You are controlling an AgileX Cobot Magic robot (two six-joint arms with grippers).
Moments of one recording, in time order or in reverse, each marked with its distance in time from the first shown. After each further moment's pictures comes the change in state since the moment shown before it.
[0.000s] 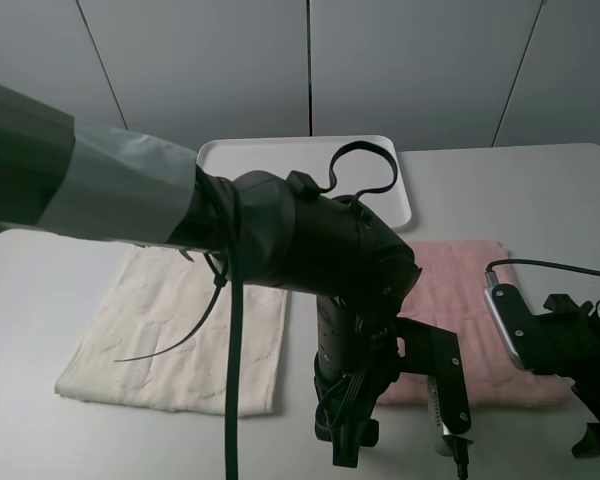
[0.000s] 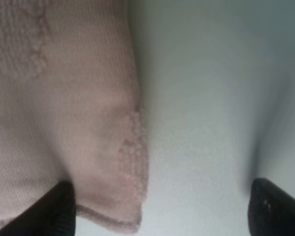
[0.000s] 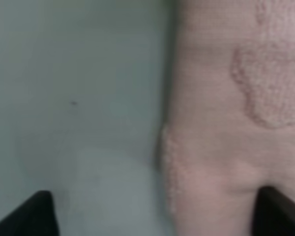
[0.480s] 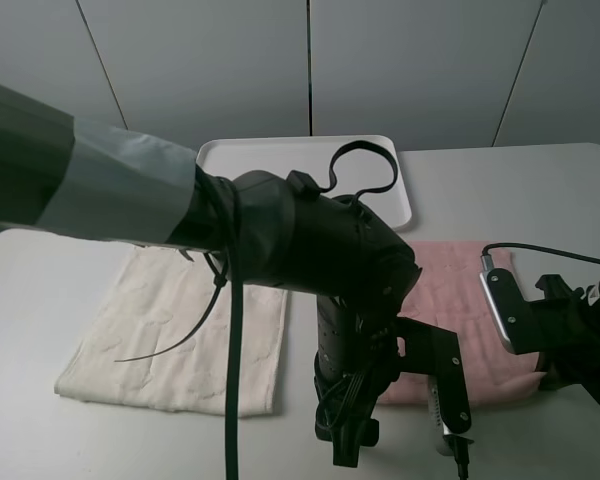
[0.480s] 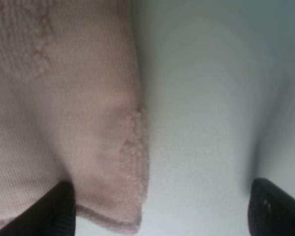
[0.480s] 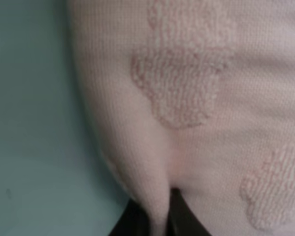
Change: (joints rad) left arm 0.000 0.000 0.000 0.000 0.000 -0.002; right arm 0.000 0.013 -0.006 -0.026 -0.110 0.004
